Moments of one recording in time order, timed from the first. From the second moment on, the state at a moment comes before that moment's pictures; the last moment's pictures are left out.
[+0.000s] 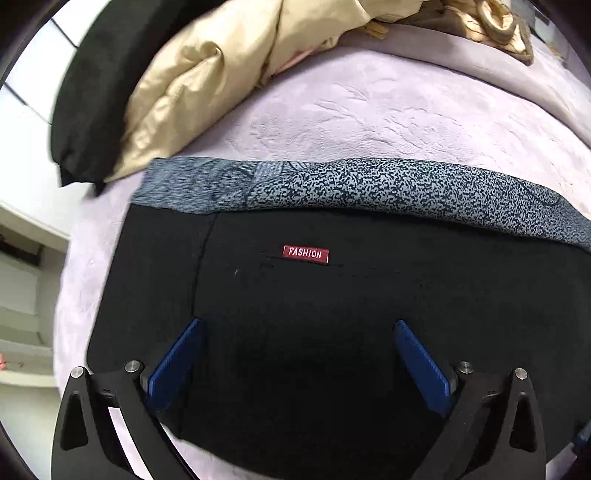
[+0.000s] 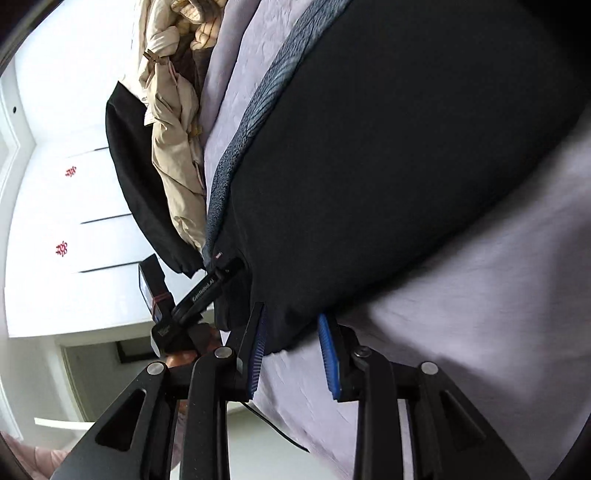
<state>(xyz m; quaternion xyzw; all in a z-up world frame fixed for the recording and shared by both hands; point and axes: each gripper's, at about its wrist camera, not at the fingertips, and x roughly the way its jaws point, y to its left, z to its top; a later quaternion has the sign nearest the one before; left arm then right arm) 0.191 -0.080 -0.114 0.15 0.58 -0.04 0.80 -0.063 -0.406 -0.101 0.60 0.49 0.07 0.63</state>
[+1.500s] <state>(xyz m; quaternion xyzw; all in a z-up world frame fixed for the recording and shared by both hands) 0.179 -0.120 -0.104 0.14 0.59 -0.15 0.78 -0.063 -0.529 -0.033 0.27 0.60 -0.15 0.74</state>
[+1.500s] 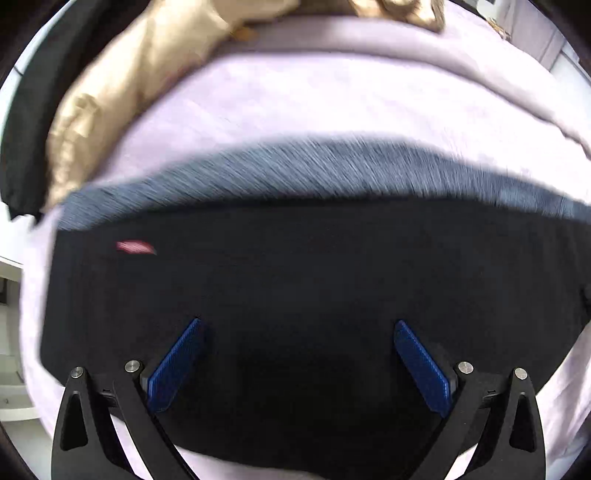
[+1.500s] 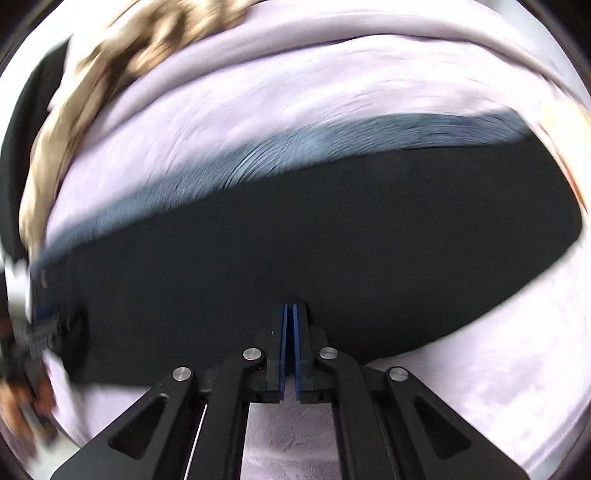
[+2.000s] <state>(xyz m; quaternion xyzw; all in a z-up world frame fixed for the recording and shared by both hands) 0.274 -0.101 -0.131 0.11 0.56 -0.05 0.82 0.093 -0.427 -0.070 0.24 0.61 0.01 0.76</state>
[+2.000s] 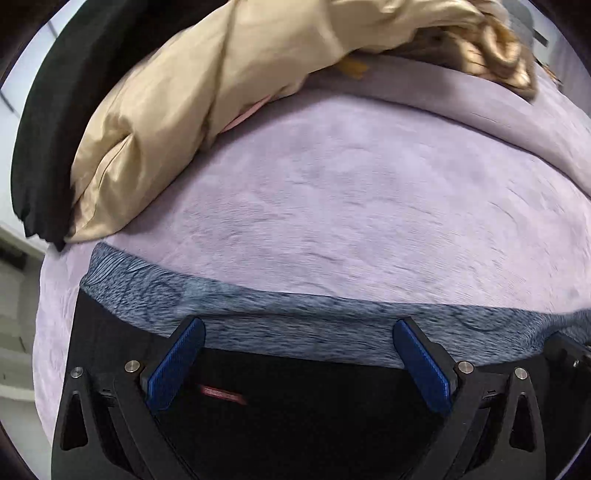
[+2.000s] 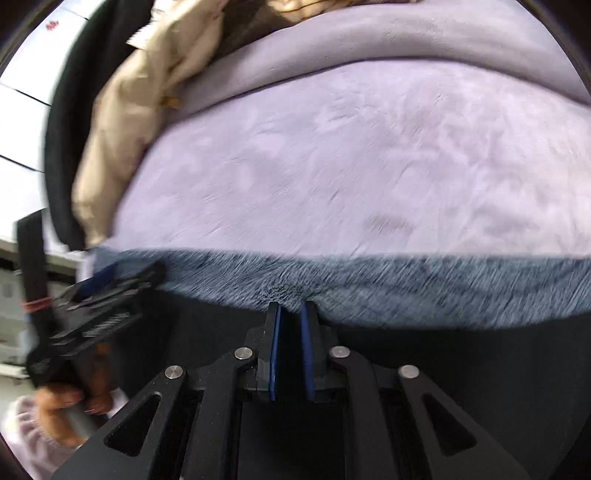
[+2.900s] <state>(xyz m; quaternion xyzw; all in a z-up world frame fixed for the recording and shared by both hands) 0.167 -0.031 -0.114 0.13 0.63 -0.10 0.76 -0.054 -0.412 -0.005 0.29 0.65 -0.10 0.69</state>
